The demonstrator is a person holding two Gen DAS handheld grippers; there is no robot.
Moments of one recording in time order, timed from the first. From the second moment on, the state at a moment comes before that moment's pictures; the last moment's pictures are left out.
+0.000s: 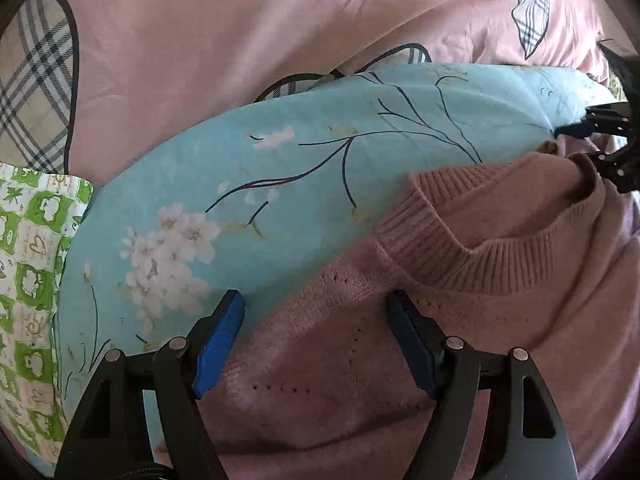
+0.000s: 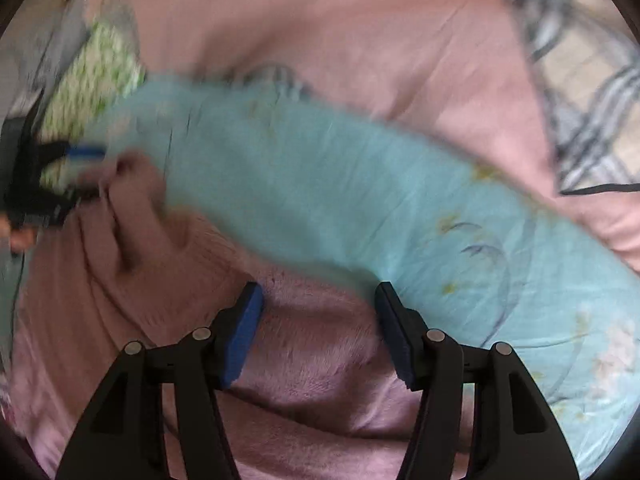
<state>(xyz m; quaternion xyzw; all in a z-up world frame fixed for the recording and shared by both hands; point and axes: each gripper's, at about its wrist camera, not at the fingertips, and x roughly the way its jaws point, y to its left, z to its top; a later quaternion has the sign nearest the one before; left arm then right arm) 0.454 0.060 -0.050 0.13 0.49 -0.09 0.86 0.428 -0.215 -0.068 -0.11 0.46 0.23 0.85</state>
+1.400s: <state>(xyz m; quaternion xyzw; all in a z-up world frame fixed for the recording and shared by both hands) 0.101 0.061 0.000 -0.07 0.47 0.00 0.88 0.104 -0.262 -0.043 0.16 0.41 0.15 0.88</state>
